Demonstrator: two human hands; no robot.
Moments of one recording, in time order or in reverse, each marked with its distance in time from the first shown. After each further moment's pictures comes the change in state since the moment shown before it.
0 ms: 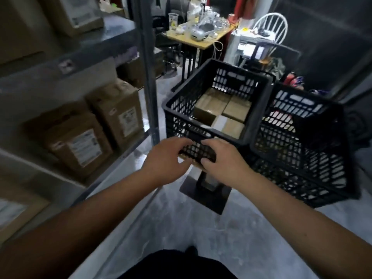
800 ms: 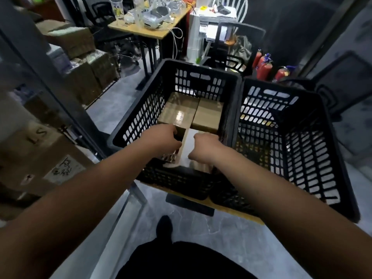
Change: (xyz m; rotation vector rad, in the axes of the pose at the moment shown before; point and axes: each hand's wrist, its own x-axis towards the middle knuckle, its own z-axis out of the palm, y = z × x) left_hand 0.275 0.011 0.054 0.342 -0.450 -0.127; right_hand 0.194 0.101 -0.045 -0.224 -0.268 0.403
